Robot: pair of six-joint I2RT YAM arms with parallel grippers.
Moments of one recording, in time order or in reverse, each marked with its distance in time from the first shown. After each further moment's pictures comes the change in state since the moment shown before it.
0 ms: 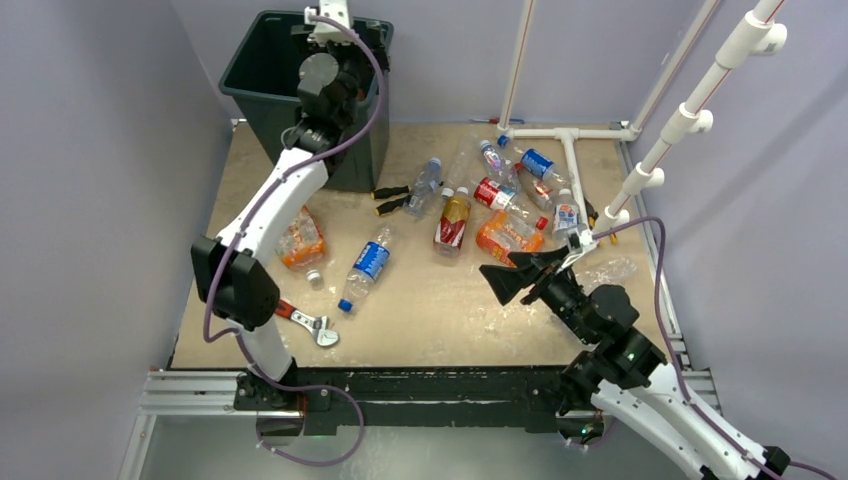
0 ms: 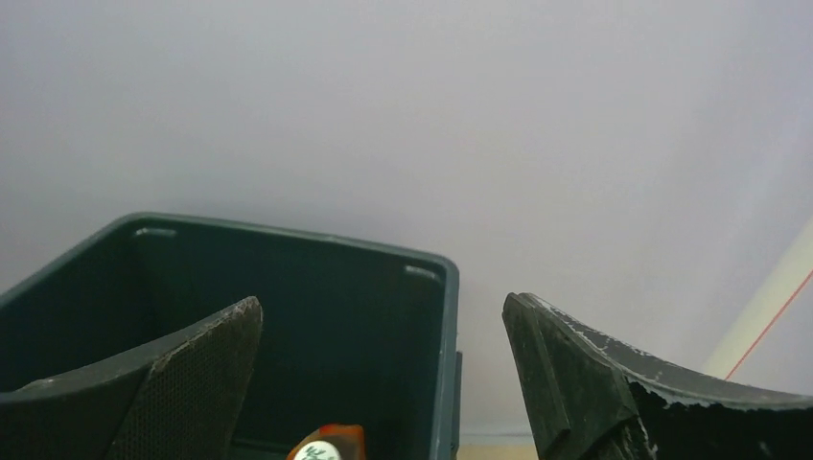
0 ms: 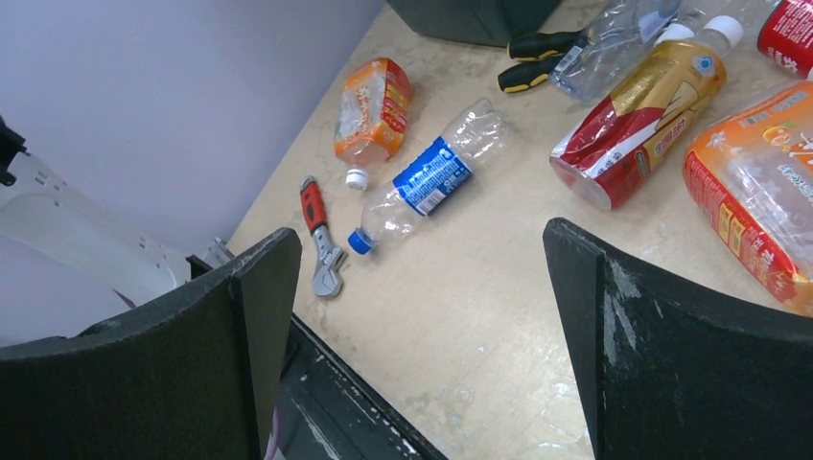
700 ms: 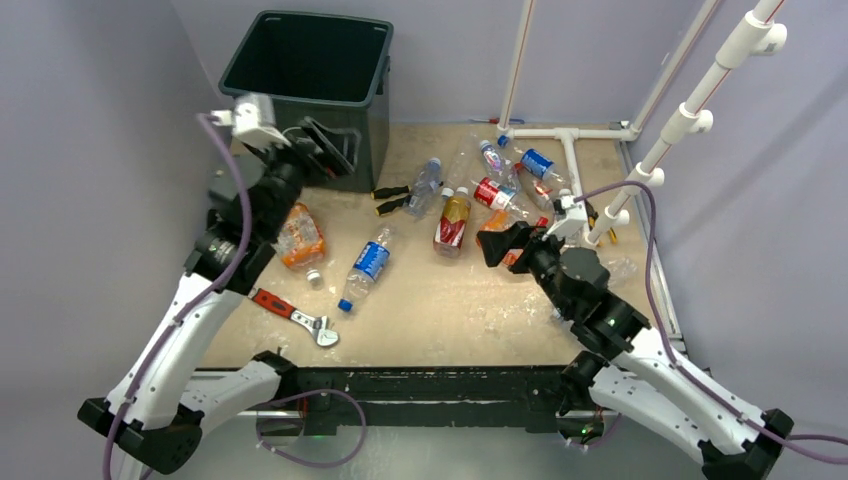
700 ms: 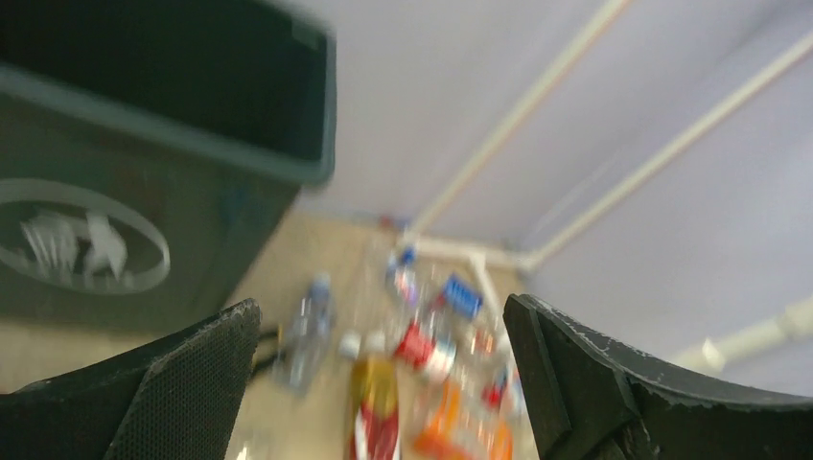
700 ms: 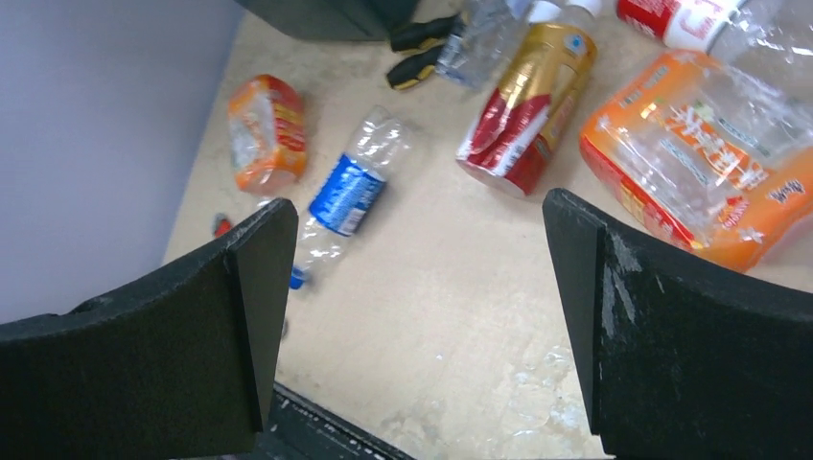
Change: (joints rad) left arm -0.052 -0.779 -0.468 -0.480 0.157 -0.551; right arm 0.000 0.291 0.196 -0.033 0.245 0.006
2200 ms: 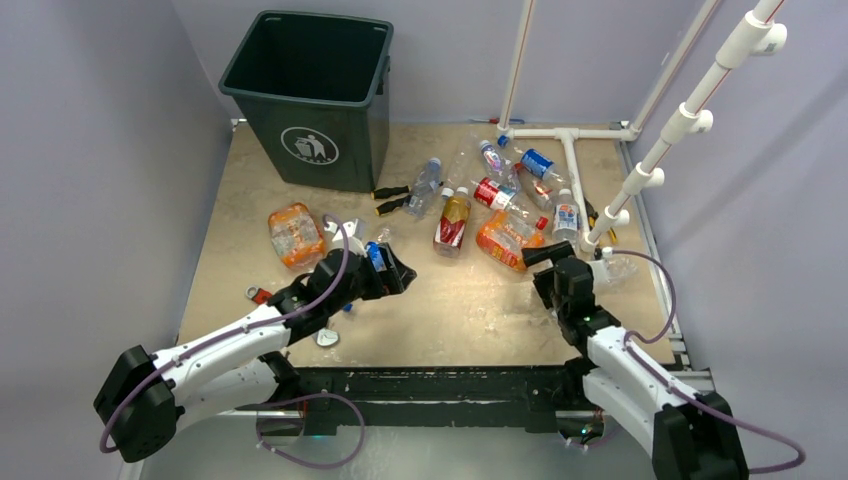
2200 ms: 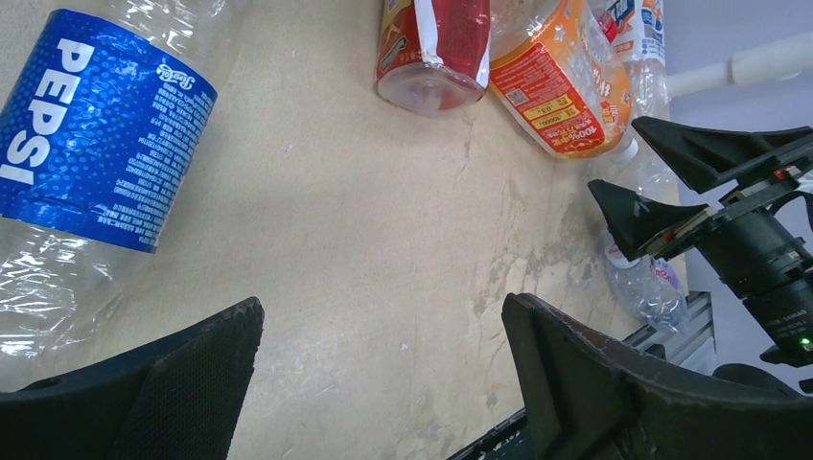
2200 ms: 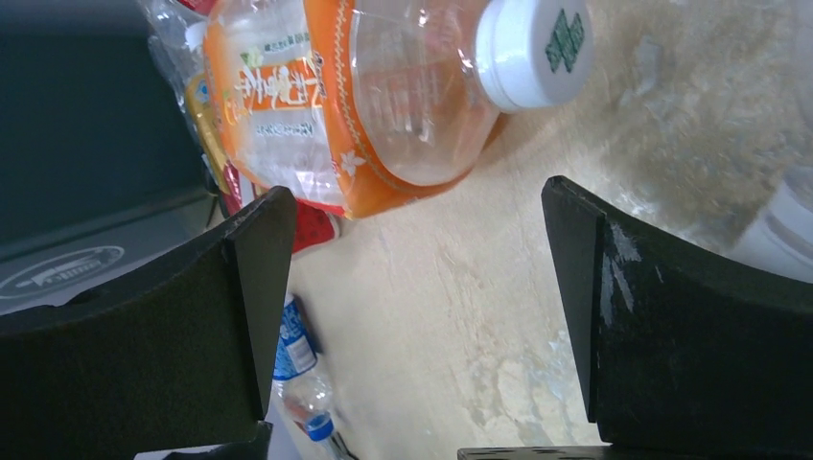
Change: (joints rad) left arm -0.333 -0.052 -0.840 0.135 0.103 -0.343; right arm -0.459 0.177 -0.424 0.134 -0.033 0.684
